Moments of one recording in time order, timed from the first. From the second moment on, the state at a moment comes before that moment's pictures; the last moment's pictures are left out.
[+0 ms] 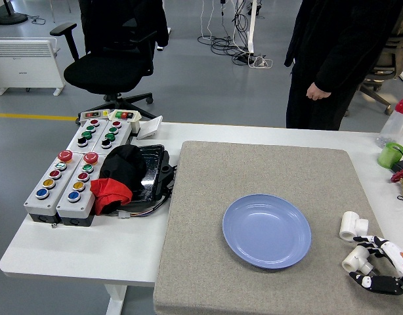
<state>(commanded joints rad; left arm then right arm) -0.24 0.03 -1.15 -0.31 1.59 0.03 0.55 0.03 -0.46 1.22 1.47 -1.67 -0.09 -0.13</state>
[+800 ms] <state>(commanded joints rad) -0.25 0.04 -1.15 -0.30 1.58 0.04 0.55 0.21 -0.43 1.10 1.56 -1.67 -0.12 -0.11</state>
